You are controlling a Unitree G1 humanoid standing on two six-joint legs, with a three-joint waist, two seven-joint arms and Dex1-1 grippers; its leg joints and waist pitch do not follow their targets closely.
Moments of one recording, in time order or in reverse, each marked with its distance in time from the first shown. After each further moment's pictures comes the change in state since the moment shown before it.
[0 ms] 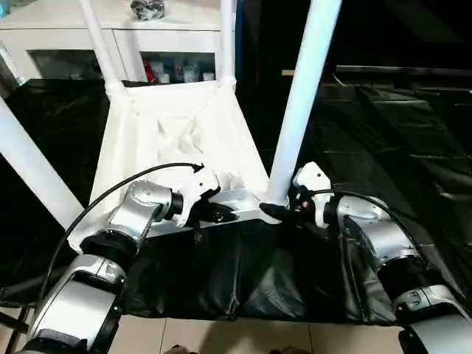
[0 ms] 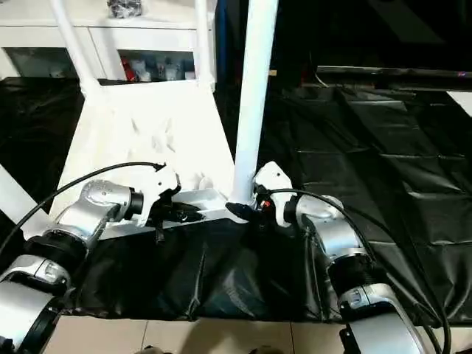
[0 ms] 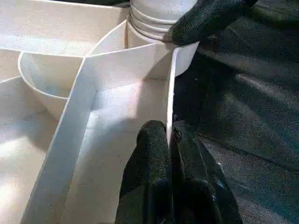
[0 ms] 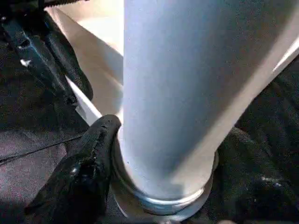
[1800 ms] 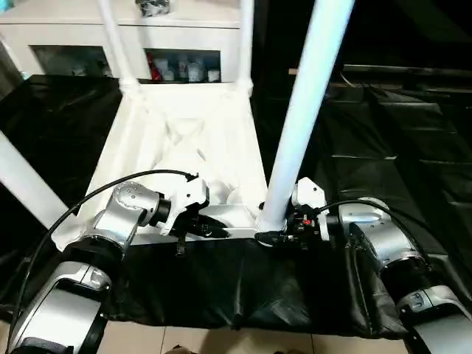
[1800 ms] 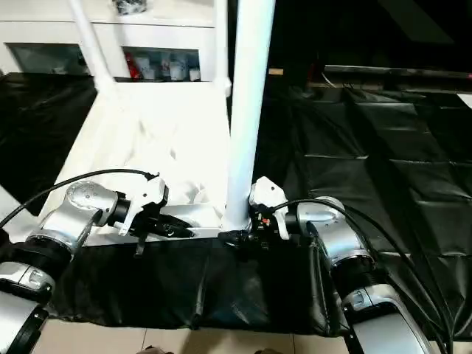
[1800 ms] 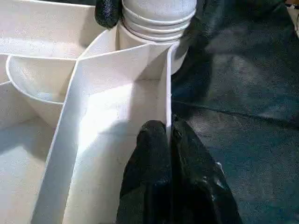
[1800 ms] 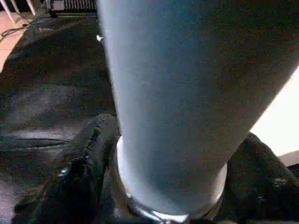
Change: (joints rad) left arm 0.046 0.079 -0.010 -0.048 0.002 -0.106 -0.238; right arm 0.001 -0.031 0.056 0.016 0.005 -0.097 0.333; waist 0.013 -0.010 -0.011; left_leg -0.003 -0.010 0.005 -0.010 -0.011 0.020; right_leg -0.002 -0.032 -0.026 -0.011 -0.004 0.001
